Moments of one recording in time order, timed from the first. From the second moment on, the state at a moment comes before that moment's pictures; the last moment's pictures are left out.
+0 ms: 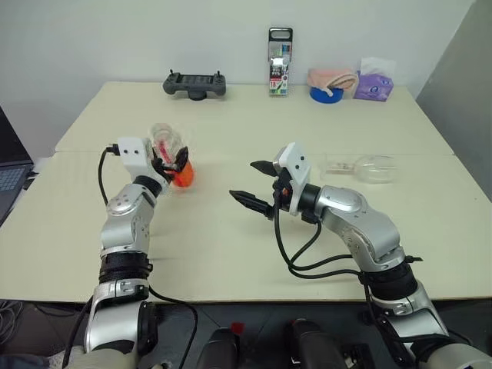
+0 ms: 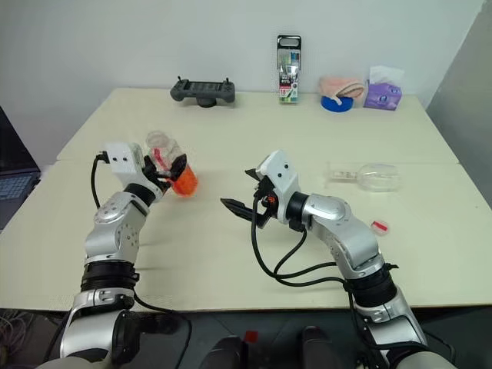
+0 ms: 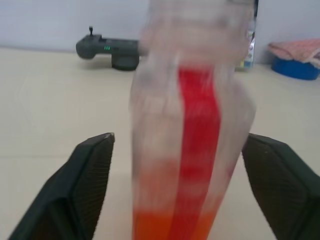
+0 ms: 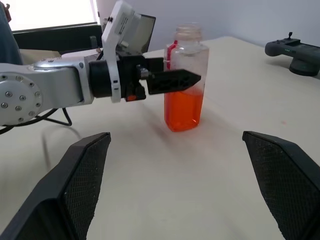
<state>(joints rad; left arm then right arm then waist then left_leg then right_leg) -0.59 0.37 0.28 0.43 -0.29 0.18 -0.36 -0.61 -0.24 0.25 -0.23 0.33 0.64 0.59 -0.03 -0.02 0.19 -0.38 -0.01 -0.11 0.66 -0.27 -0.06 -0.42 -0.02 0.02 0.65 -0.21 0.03</state>
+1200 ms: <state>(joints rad) -0.03 0.36 0.18 -0.23 -0.43 0.35 -0.49 -0.40 -0.19 -0.20 -0.07 0.38 0.61 0.30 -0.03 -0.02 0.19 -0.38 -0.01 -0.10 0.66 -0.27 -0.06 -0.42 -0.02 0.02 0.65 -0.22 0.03</state>
